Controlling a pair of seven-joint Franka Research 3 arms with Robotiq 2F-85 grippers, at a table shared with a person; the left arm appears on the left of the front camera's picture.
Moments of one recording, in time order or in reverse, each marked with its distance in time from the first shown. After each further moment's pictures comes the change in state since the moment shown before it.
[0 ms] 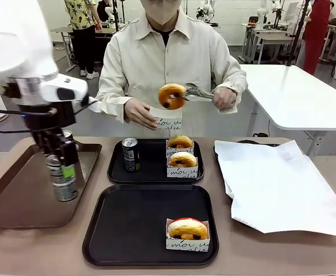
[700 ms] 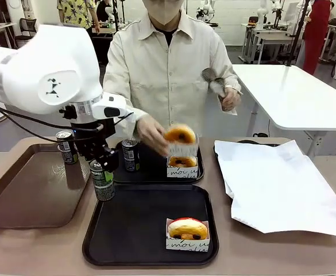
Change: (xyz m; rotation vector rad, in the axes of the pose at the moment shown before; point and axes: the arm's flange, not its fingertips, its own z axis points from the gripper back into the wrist) left arm 0.070 -0.026 -0.054 0.002 -0.061 0.005; right arm 0.000 0.000 0.000 0.000 0.000 0.000
